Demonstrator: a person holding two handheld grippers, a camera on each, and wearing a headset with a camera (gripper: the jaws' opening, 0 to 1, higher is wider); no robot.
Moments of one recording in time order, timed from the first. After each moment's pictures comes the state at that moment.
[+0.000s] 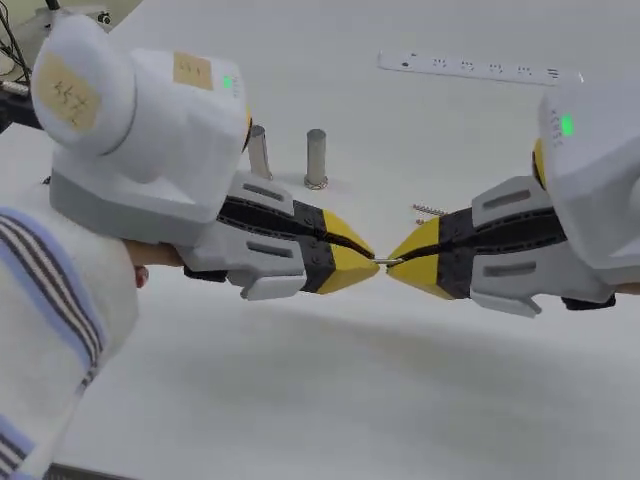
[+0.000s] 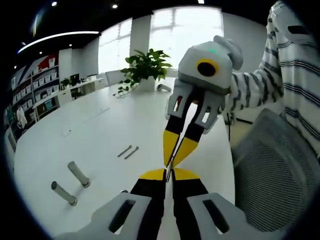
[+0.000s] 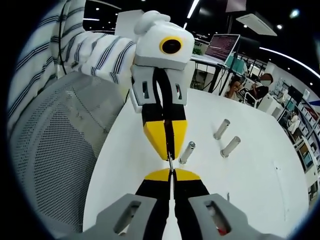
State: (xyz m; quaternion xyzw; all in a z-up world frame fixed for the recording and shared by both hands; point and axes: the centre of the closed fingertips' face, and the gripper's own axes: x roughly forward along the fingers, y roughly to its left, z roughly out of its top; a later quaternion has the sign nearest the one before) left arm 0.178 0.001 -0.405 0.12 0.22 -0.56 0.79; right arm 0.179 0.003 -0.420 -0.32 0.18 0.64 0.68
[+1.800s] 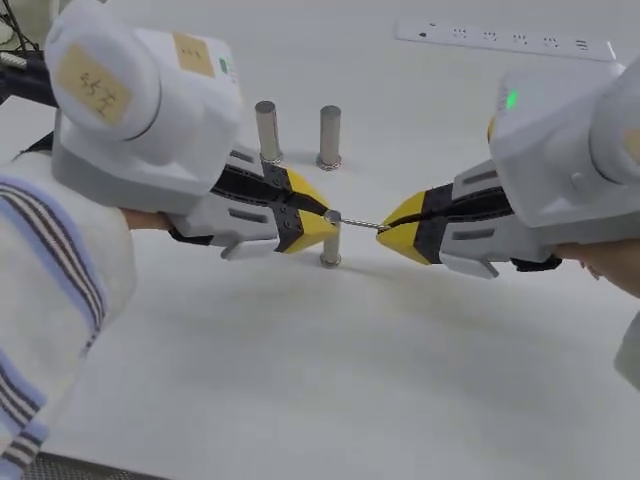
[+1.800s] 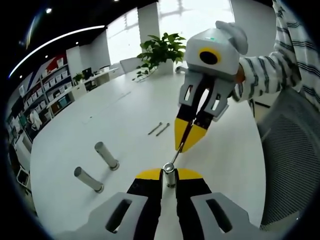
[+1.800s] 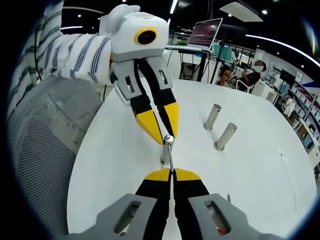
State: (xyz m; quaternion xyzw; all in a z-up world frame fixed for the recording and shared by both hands) left arm 0.218 0.049 -0.437 0.20 0.25 -0.49 0.81; right arm 0.223 0.023 -0.453 -0.29 0.22 0.61 0.71
